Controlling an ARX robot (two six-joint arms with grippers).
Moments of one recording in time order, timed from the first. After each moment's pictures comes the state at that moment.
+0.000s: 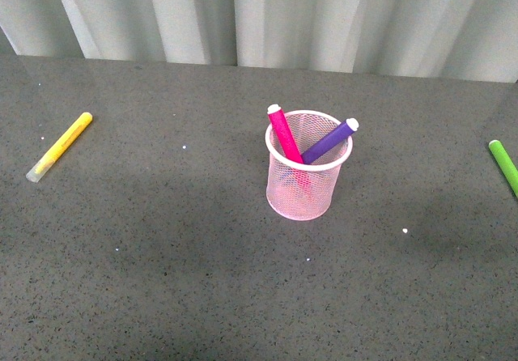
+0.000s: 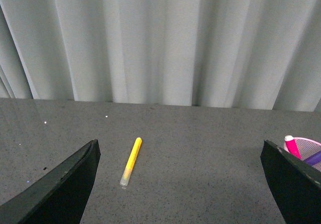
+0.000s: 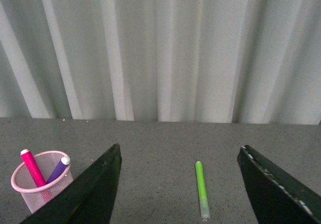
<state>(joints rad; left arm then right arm) 0.00 0.00 0.01 0.00 0.00 0.00 0.00 0.00 0.02 0.00 0.00 0.00</state>
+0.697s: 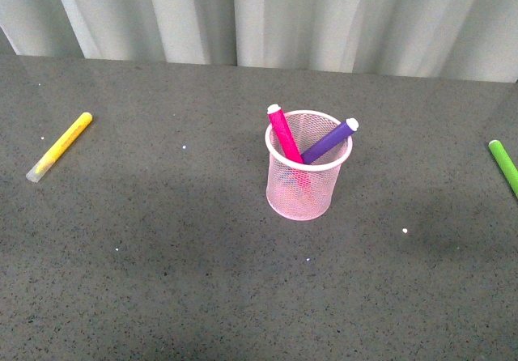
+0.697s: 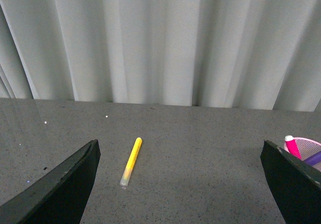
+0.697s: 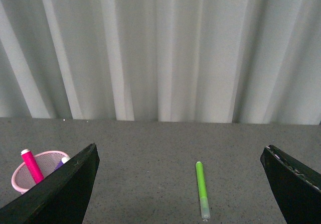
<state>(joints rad) 0.00 0.00 0.01 0.00 0.00 0.00 0.00 0.00 0.02 0.00 0.00 0.00</state>
